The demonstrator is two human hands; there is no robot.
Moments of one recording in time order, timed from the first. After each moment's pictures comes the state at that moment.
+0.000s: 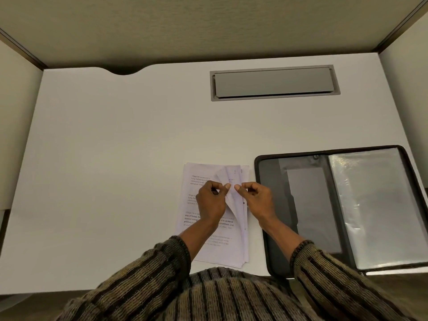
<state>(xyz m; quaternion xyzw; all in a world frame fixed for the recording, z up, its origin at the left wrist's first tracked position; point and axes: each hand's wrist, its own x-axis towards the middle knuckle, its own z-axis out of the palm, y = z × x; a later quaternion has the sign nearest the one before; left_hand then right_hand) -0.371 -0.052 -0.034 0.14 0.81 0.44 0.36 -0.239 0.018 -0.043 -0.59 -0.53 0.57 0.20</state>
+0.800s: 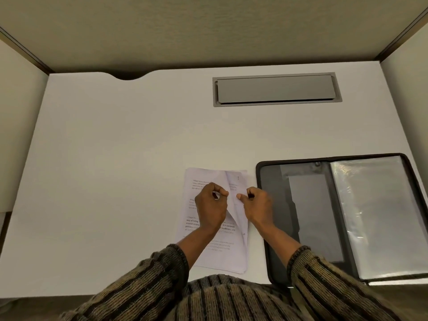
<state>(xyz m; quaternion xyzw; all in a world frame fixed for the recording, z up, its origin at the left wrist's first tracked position) -0.376 -0.055 -0.029 0.26 0.81 0.45 0.26 -0.251 0.020 -0.052 -0.62 -0.63 0.45 0.11</state>
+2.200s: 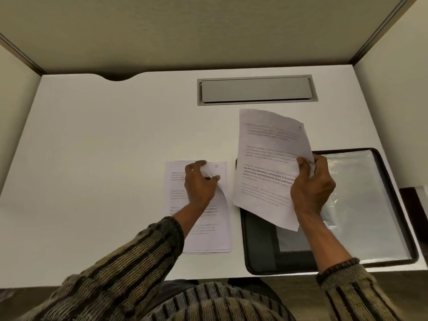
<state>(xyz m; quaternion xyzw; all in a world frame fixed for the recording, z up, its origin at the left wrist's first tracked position) -0.357 -0.016 -0.008 0.26 0.85 0.36 0.26 -0.130 0.083 0.065 -0.64 -0.61 0.21 0.42</state>
